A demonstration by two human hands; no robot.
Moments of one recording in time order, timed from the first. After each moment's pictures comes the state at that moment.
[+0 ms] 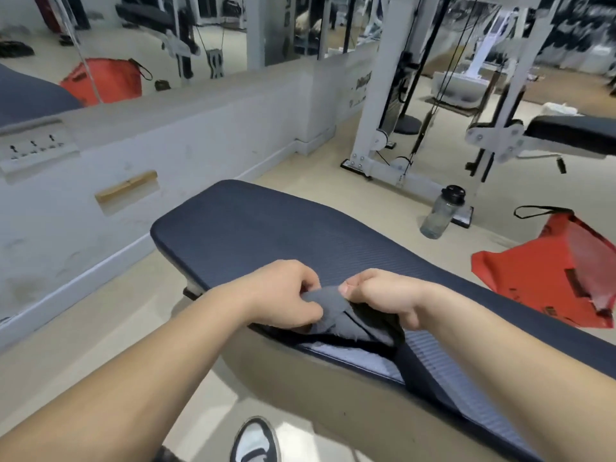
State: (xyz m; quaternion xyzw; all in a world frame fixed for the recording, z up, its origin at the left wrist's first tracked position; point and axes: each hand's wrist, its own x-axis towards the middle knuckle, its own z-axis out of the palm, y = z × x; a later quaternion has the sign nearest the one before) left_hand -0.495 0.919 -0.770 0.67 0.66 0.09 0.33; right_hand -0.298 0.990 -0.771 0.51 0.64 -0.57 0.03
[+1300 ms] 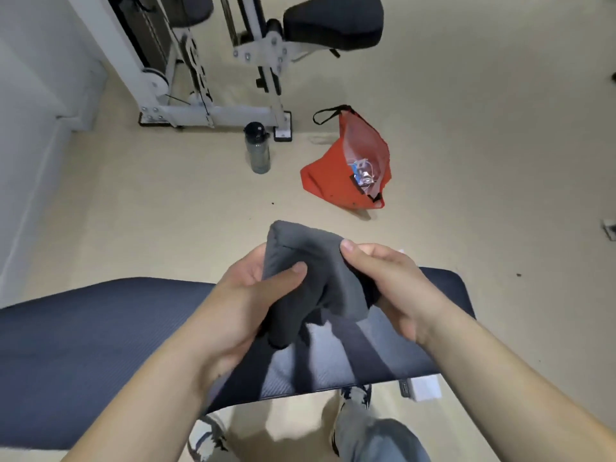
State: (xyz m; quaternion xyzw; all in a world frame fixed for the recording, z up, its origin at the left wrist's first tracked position) left_hand -0.162 1.059 -0.508 0.41 0.45 0.22 0.76; right_hand 0.050 1.020 -0.530 0.64 0.20 -0.63 -0.39
